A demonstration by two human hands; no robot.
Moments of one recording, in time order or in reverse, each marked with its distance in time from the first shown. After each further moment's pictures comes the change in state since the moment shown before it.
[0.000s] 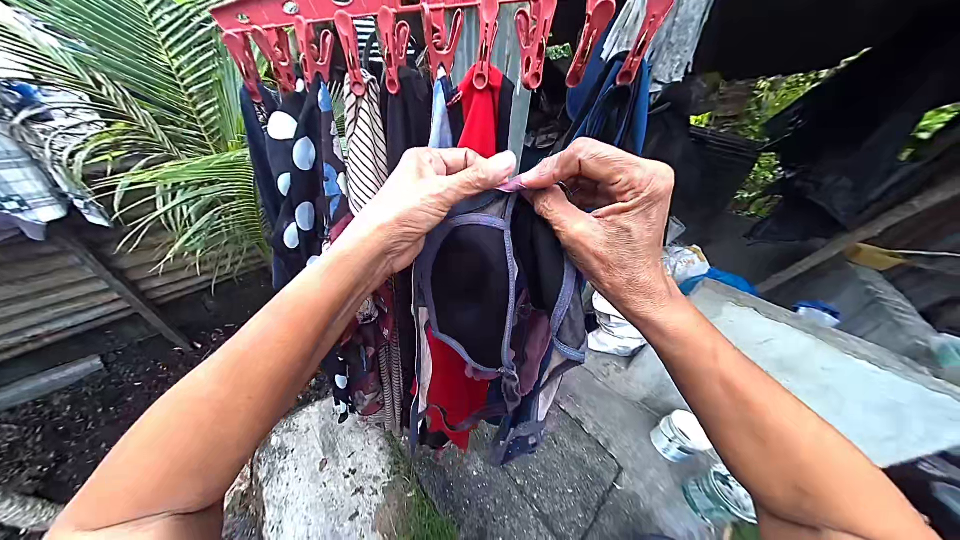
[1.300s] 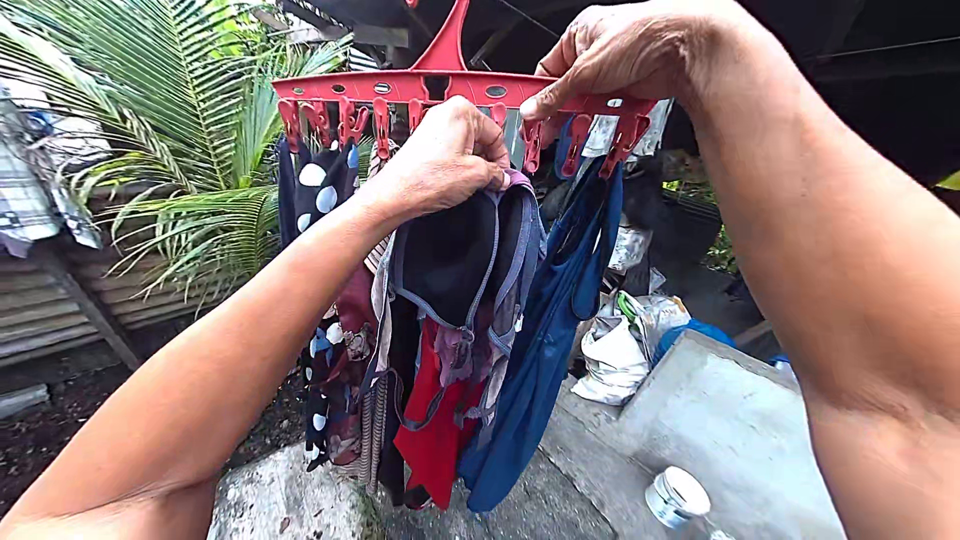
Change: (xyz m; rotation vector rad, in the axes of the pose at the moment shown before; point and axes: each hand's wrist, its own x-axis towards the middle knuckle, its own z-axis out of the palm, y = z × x) left_hand 0.058 0.048 -0.036 0.681 -0.077 0.308; right_hand 0.205 0.008 -0.034 -0.299 -0.823 0.715
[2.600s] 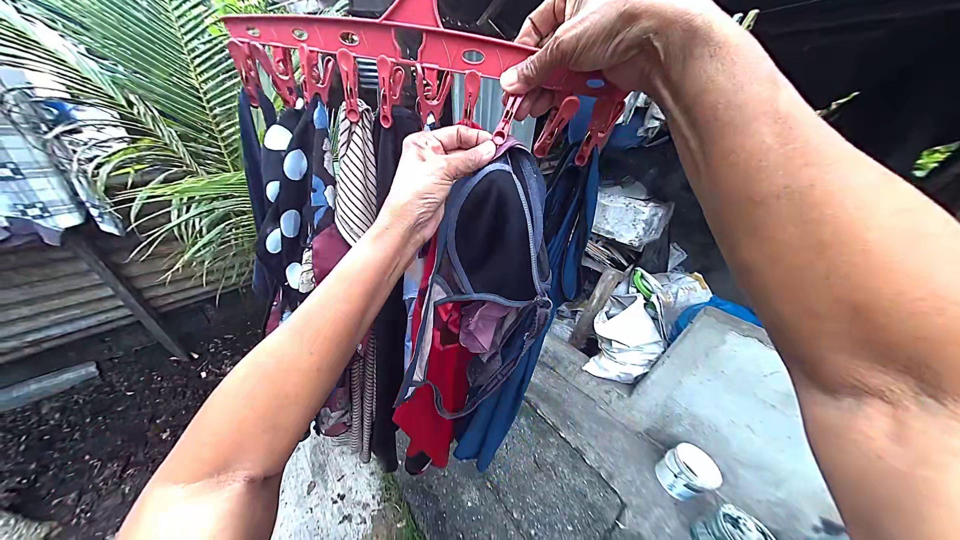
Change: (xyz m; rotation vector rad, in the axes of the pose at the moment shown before) left_hand -0.012 -0.038 0.070 -0.863 0.404 -0.146; right_hand 0.015 0.023 0.028 0.251 0.065 -0.118
